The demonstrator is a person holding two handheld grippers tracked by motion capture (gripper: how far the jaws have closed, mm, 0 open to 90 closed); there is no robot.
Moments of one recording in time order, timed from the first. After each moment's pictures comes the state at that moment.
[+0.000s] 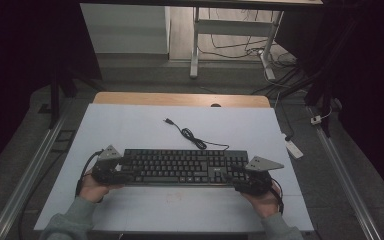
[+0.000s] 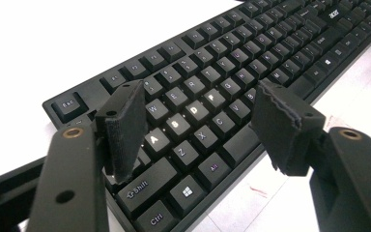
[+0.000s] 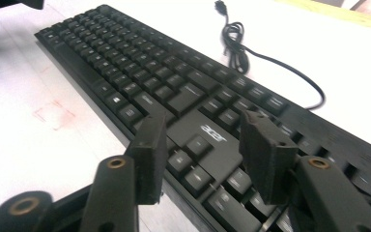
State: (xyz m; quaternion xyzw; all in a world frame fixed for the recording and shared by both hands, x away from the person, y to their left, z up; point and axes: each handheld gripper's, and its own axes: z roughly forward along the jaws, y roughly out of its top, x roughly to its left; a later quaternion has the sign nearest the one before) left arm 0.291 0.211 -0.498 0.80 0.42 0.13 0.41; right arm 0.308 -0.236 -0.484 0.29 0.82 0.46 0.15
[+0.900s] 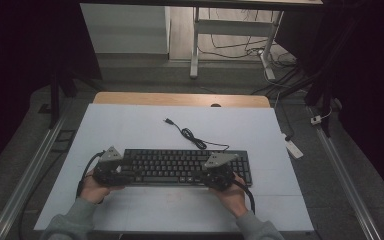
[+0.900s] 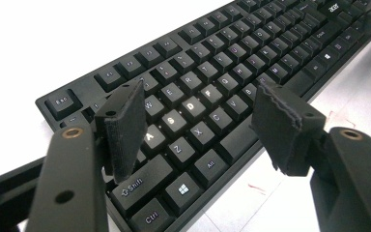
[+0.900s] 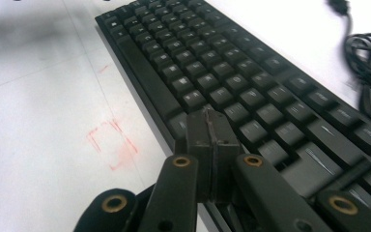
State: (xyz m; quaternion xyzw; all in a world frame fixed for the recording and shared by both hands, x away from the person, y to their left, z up) left arm 0.290 0.208 -0.501 0.80 0.42 0.13 0.41; right arm 0.324 -0.139 -0.495 0.21 0.87 0.43 0.08
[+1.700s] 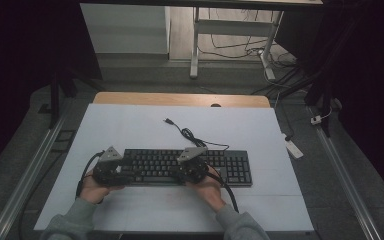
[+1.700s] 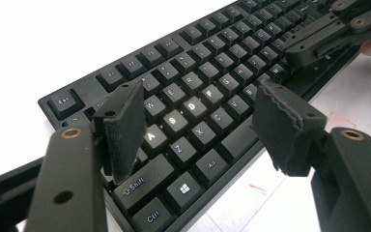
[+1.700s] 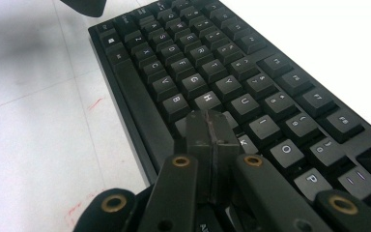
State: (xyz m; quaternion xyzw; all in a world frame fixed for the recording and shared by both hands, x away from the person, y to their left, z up) left arm 0.289 0.210 -0.500 0.80 0.42 0.13 0.41; right arm 0.346 -0.072 -0.513 0.19 0.89 0.41 0.07
